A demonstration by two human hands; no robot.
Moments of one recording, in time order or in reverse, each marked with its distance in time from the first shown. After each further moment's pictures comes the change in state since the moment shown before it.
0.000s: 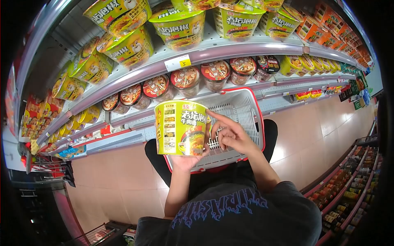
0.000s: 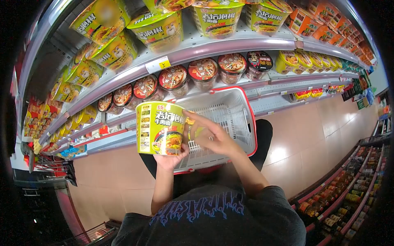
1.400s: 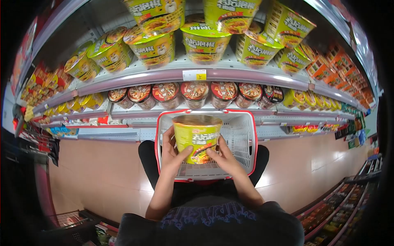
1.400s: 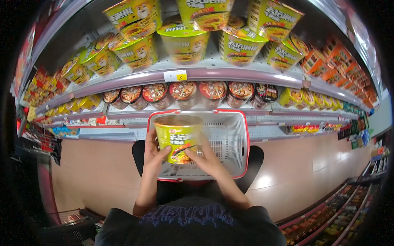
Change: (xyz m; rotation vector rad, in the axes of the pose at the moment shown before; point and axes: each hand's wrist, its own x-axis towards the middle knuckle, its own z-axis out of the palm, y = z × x) left_hand -0.004 -0.009 0.027 1.422 0.226 0.822; right_hand -0.003 0.045 0.016 -0.125 0.219 0.167
